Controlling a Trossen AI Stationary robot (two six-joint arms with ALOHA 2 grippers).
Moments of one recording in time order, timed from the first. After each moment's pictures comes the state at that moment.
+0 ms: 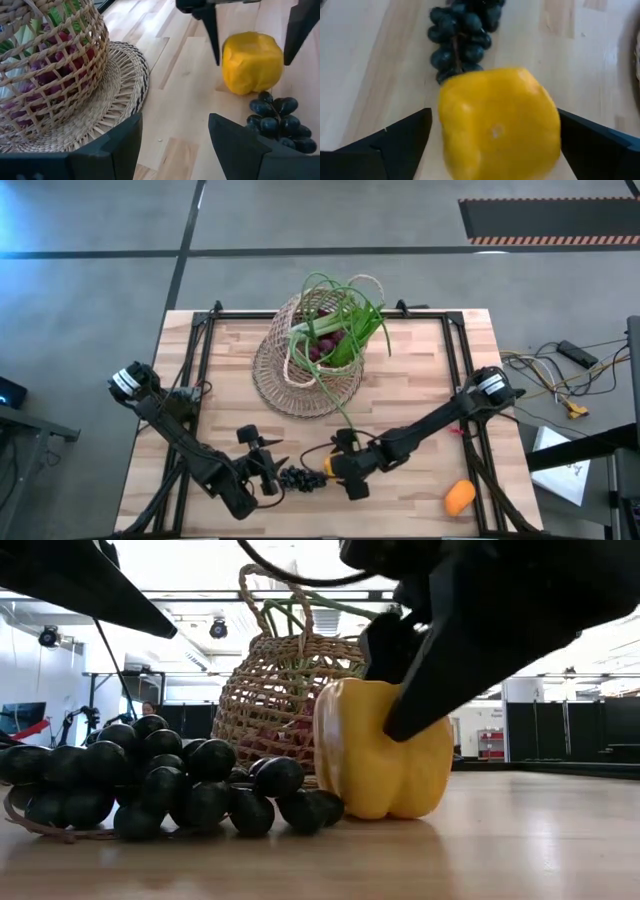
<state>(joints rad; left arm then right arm) -0.81 1.63 1.01 -0.53 -1.02 -0.85 0.46 1.93 1.23 -0.24 0.18 0.18</state>
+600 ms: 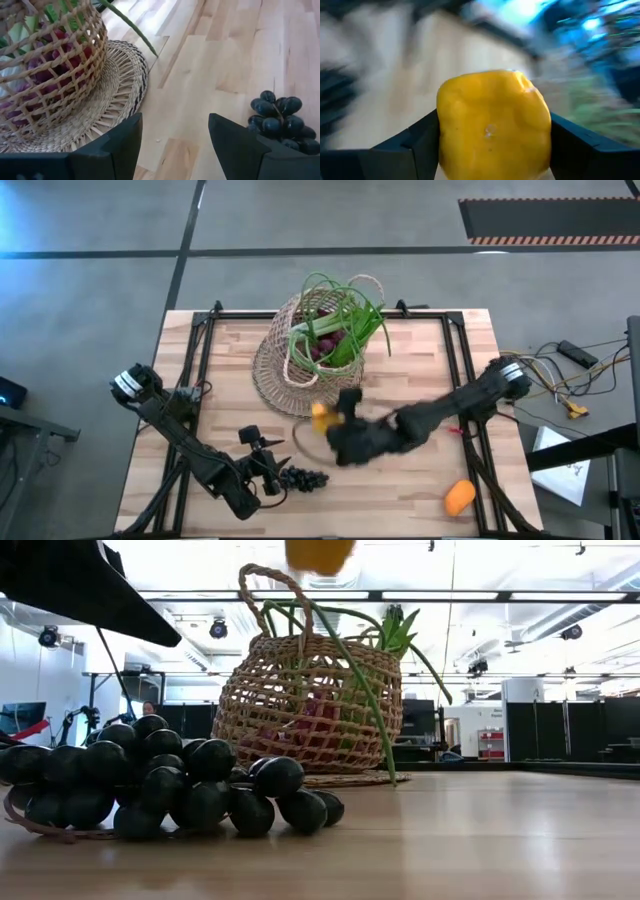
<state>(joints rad) -0.80 1.66 1.01 -0.50 -1.02 -0.85 0.41 1.77 1.63 -0.62 0.71 -0.12</state>
